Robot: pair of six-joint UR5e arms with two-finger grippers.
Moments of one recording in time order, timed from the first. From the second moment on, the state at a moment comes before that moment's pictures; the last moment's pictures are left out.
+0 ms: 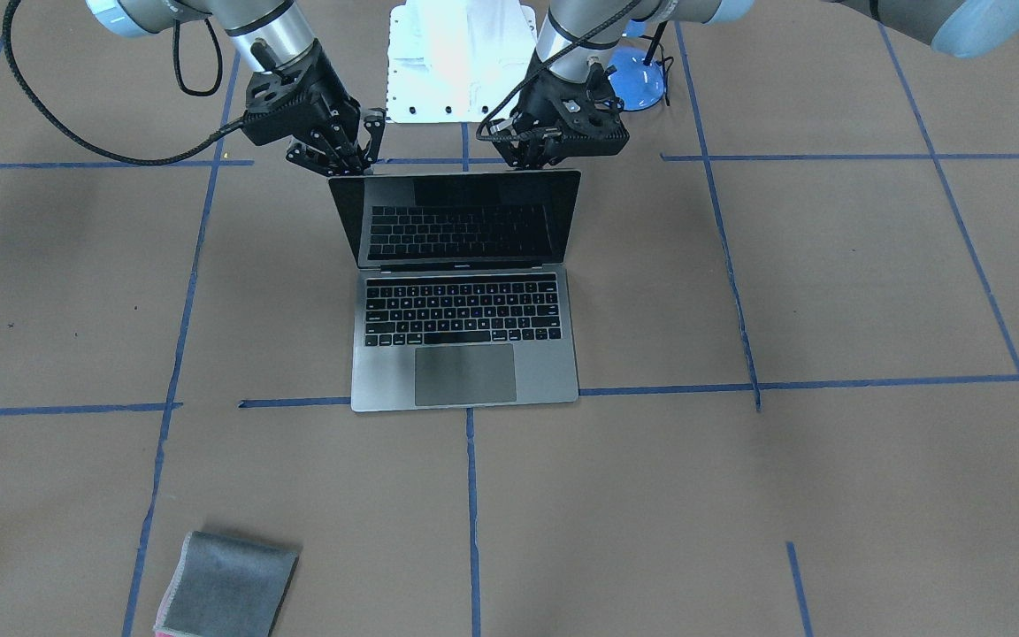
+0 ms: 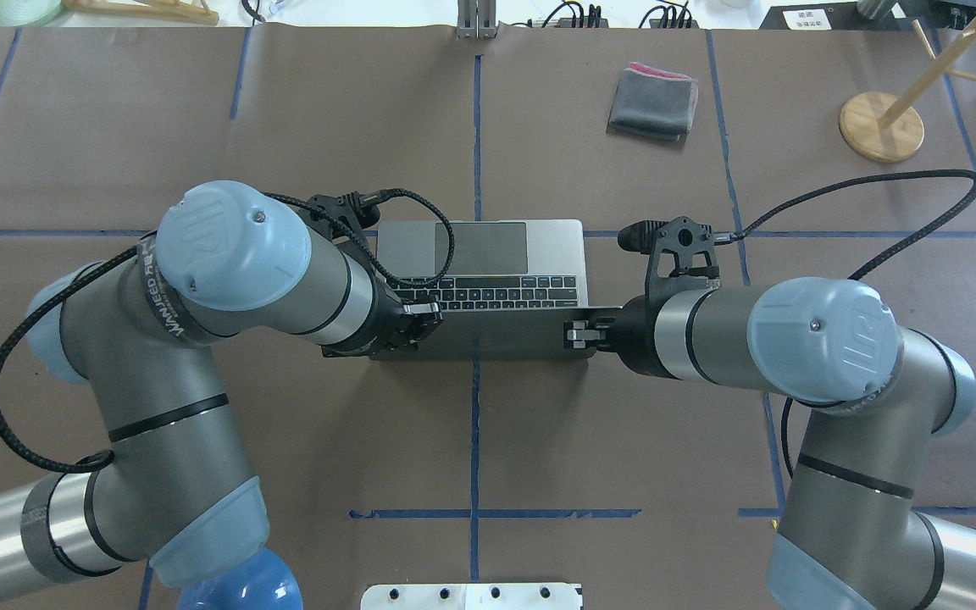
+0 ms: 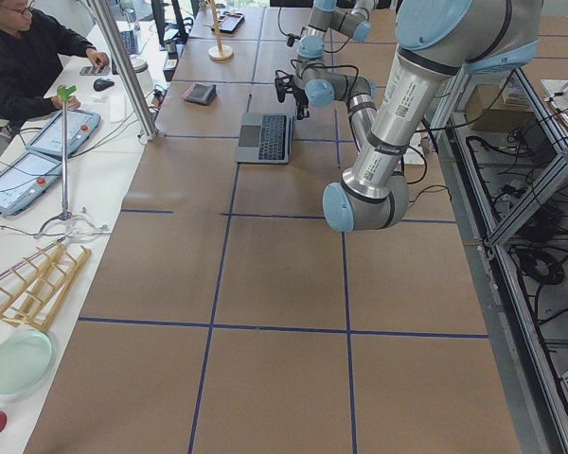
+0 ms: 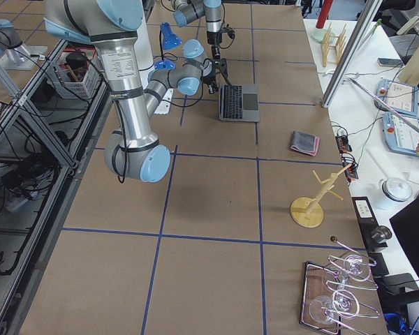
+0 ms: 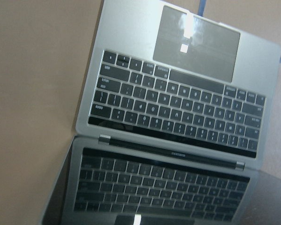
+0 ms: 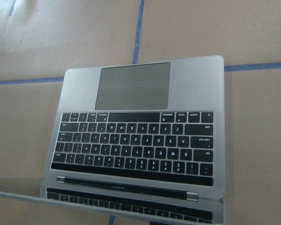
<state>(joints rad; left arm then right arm) -0.51 -2.19 -1.94 -1.60 -1.88 -1.54 0.46 -1.25 2.06 -1.23 1.67 1.27</state>
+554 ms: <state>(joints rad) -0.57 -2.23 -1.79 -1.67 -1.88 -1.47 0.54 -1.11 1.84 -1.22 1.68 1.27</state>
